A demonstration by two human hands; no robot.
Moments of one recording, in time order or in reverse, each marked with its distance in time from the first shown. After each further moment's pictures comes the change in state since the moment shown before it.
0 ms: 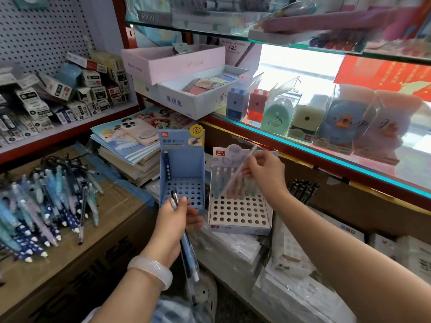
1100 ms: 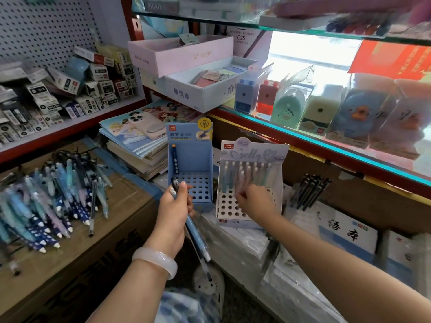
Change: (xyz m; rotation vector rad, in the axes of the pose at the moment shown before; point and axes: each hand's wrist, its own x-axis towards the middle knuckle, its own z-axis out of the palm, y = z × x) left_hand 0.008 0.005 -0.007 -0.025 0.059 0.089; right_hand -0.028 0.047 0.033 -0.677 -0.403 -0.054
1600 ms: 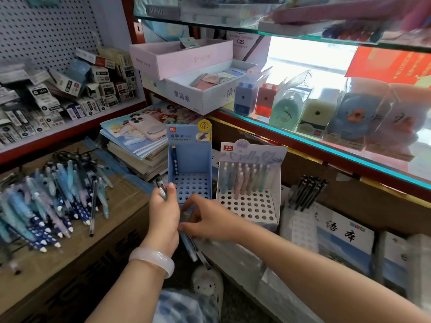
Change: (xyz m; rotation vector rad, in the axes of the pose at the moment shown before) left_hand 0.000 0.005 -0.007 0.043 0.200 0.075; right_hand -0.043 -0.082 0.007 0.309 -0.399 -0.352
